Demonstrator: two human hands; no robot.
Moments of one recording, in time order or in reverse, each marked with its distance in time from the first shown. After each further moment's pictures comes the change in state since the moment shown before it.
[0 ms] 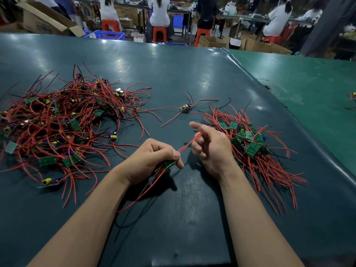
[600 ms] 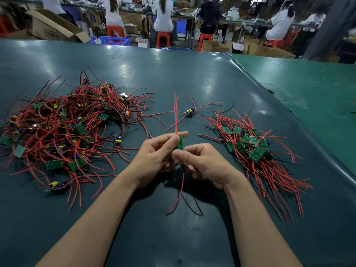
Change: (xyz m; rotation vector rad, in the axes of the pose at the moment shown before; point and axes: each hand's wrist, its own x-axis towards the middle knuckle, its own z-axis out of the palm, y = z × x) left_hand 0.010 -0.010 0.004 -0.273 0.216 0.081; right_hand -0.021 0.001 0.003 -0.551 -0.433 0.069
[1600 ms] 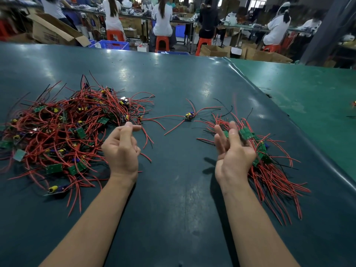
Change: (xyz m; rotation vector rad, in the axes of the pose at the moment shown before) left_hand 0.009 0.008 -0.024 -0.053 0.819 0.394; right_hand 0.011 -0.013 -0.013 0.854 0.963 -0.395
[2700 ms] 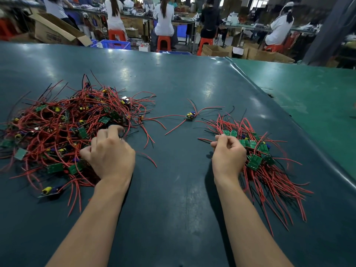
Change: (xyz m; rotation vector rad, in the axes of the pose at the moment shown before) left_hand 0.007 0.005 -0.024 1.434 0.108 0.291; right_hand 0.007 0.023 -0.015 -0.890 0.046 -0.249
